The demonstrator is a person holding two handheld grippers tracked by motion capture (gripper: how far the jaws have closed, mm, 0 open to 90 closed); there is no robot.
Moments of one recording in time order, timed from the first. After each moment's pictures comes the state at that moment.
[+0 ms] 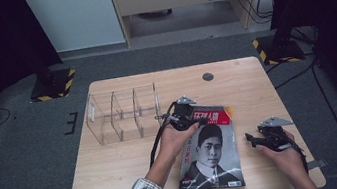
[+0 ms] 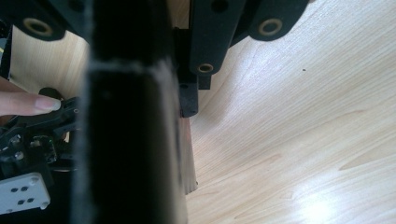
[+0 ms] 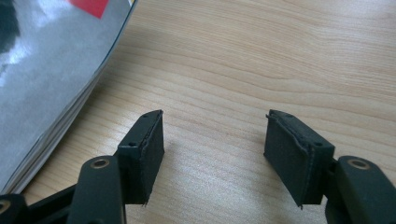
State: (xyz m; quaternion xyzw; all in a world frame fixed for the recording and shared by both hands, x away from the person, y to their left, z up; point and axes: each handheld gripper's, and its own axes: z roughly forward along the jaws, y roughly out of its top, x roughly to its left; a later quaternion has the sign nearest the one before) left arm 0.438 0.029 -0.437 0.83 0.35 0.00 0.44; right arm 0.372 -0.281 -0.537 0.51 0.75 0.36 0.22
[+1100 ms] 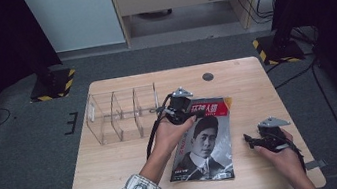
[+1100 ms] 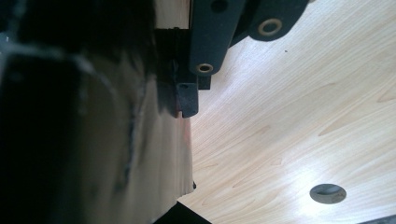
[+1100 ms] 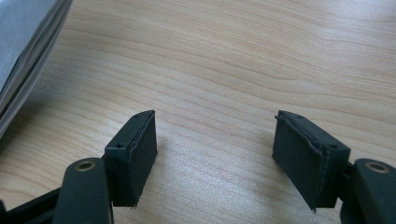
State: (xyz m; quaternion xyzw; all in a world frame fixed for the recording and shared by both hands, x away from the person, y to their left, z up) left arm 0.437 0.037 -0.400 0.83 0.33 0.02 0.45; right arm 0.373 -0.275 -0.537 0.51 0.76 0.34 0.23
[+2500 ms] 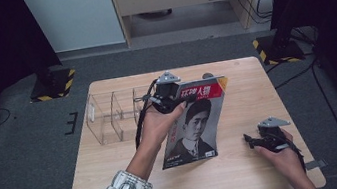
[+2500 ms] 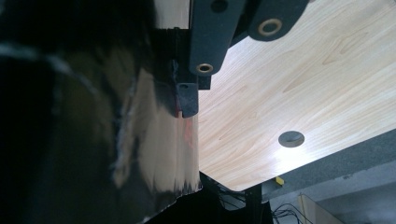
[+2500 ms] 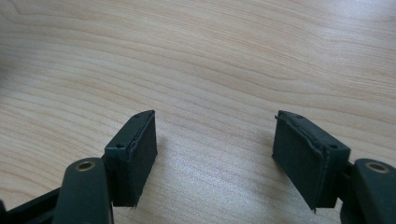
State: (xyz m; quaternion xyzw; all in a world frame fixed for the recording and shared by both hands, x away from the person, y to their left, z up) left arm 0.431 0.062 -0.332 0.81 0.32 0.07 0.49; right arm 0.373 -0.275 -0.537 0.51 0.76 0.34 0.22
